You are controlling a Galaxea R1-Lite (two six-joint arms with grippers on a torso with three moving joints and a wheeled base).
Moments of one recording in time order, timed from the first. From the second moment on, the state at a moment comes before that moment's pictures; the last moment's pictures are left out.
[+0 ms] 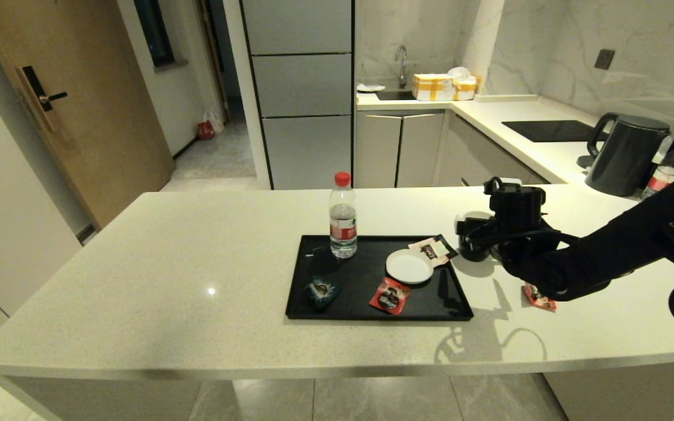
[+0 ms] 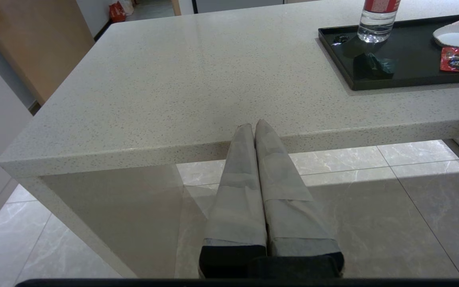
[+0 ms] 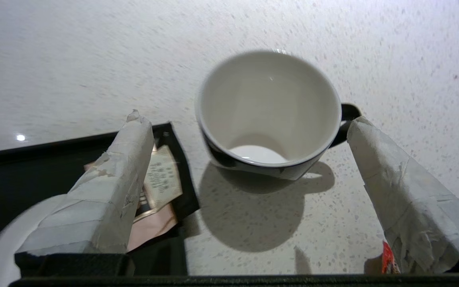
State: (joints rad) left arm 0.00 0.00 0.00 0.00 -0.03 0.09; right arm 0.27 2.17 -1.10 -0.75 -0.46 0.12
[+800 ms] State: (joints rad) left arm 0.00 0.00 0.00 0.00 -0.03 0.09; right arm 0.49 1.88 -0.96 -0.55 -0.31 0.16
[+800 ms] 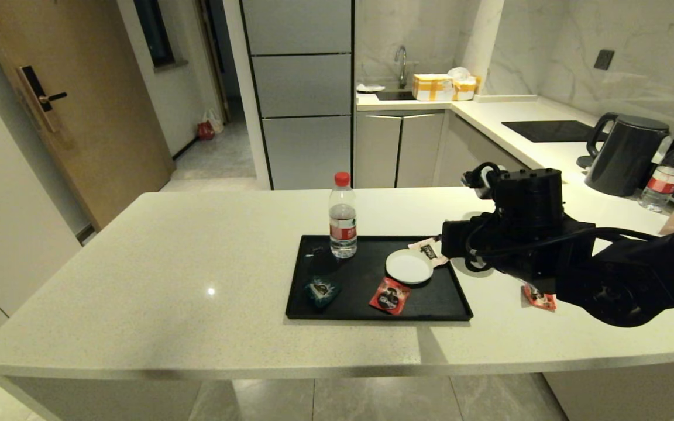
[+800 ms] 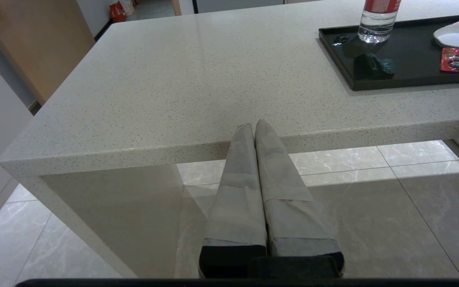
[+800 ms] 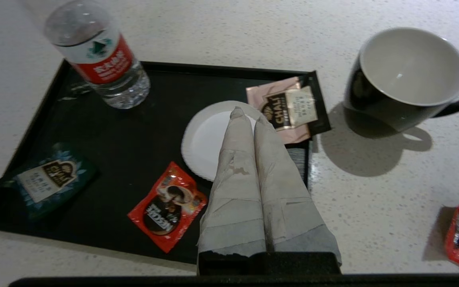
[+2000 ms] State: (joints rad) left arm 0.00 0.00 0.00 0.00 -0.03 0.09; right arm 0.57 2.01 -1.08 -0.23 -0.22 0.31
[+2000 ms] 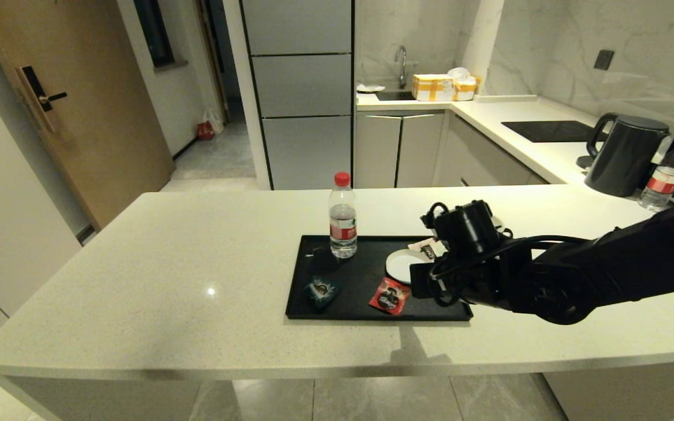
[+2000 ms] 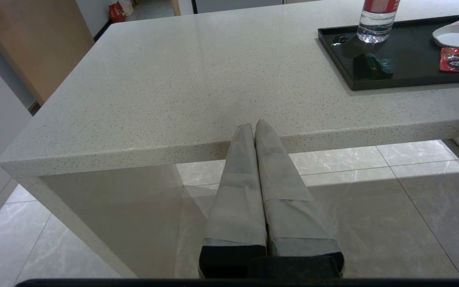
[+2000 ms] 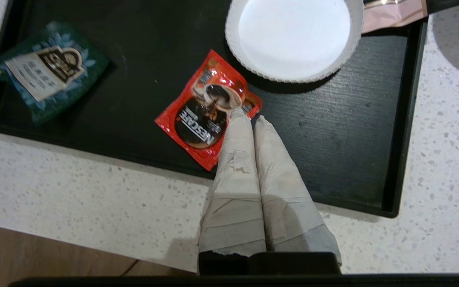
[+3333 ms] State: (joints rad) left arm 0.00 0.00 0.00 0.00 -0.03 0.09; right arm 0.23 0.75 -0.86 0.40 -0.63 0.24
